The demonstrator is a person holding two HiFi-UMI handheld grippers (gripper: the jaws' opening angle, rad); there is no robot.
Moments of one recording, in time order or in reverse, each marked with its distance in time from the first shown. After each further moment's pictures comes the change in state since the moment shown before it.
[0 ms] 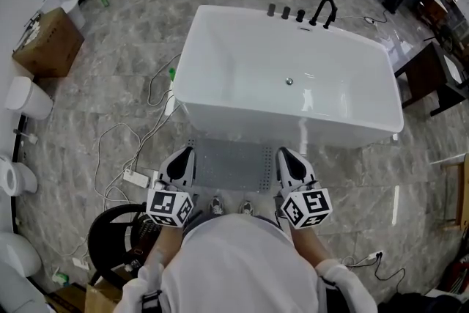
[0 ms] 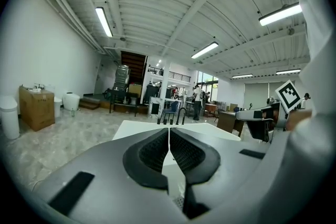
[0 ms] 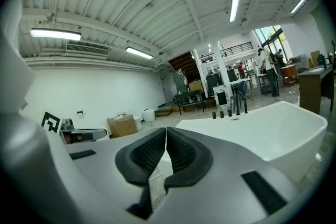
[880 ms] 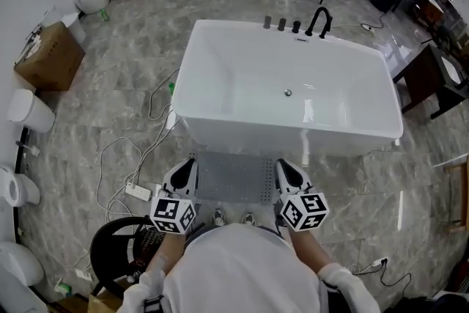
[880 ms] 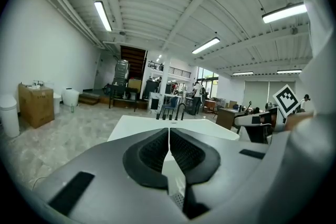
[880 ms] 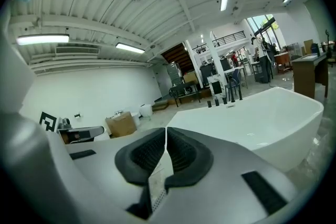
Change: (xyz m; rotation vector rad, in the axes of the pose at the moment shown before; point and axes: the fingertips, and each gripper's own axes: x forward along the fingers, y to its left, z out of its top) left arm 0.013 -0.008 -0.014 -0.015 0.060 -0.008; right arm 0.003 -0.025 -0.032 0.098 0.082 -0.029
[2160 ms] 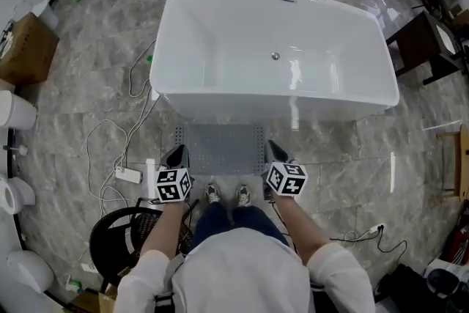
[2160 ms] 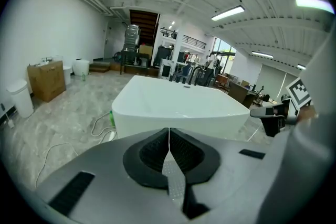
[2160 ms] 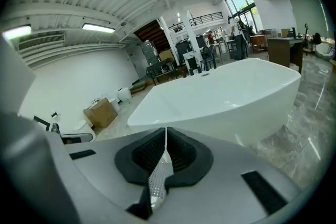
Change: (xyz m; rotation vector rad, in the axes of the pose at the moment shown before) left arm 0.074 0.068 -0.171 -0.102 0.374 0.106; right arm 0.062 -0.090 -0.144 0.159 0.237 -0.235
